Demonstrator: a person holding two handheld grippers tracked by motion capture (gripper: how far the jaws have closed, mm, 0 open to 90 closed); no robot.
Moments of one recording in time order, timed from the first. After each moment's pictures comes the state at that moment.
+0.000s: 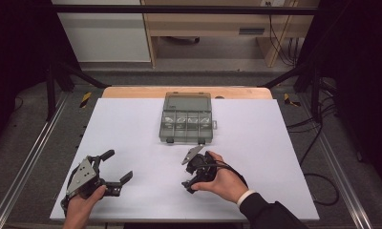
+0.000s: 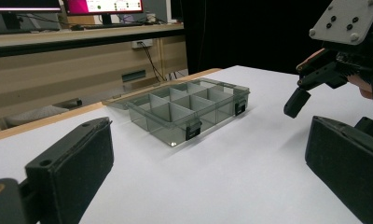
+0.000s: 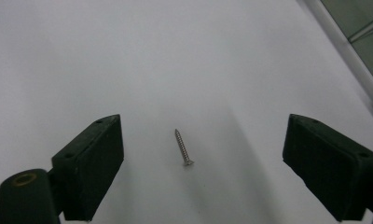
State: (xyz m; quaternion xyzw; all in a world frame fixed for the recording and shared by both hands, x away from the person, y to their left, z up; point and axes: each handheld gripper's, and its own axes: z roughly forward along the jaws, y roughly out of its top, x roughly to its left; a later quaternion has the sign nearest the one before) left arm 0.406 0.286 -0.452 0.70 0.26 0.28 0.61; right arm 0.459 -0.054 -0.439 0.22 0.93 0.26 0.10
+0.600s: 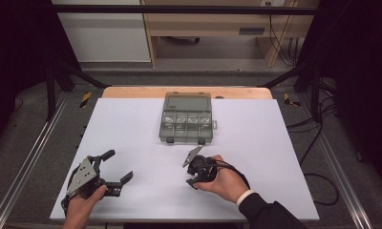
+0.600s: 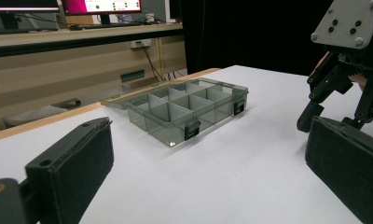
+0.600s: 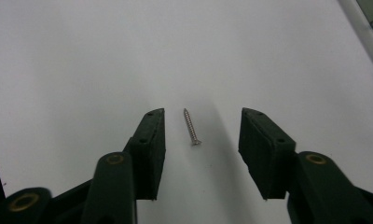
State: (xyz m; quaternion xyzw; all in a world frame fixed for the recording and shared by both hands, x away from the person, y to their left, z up) left arm 0.407 0.286 -0.452 0.70 0.26 0.27 0.61; right arm 0.457 -0.057 -0.437 0.21 0.95 0.23 0.07
